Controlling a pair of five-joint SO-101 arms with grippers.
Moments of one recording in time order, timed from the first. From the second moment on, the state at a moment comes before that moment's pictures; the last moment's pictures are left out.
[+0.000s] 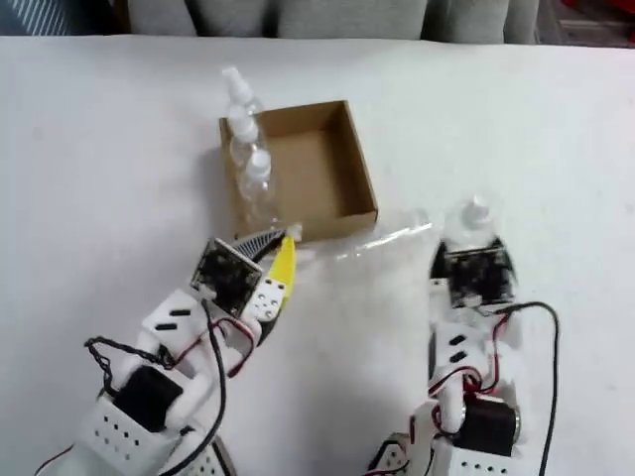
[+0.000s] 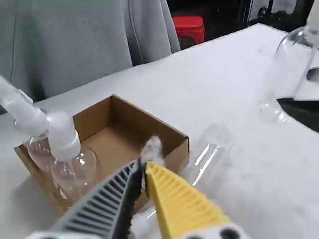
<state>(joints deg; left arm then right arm) 27.4 -83.7 77.9 34.9 -2.1 6.9 -103.0 81.3 50.2 22.6</state>
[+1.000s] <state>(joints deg) 27.3 -83.7 87.2 34.9 -2.1 14.9 -71.6 85.9 25.6 25.5</state>
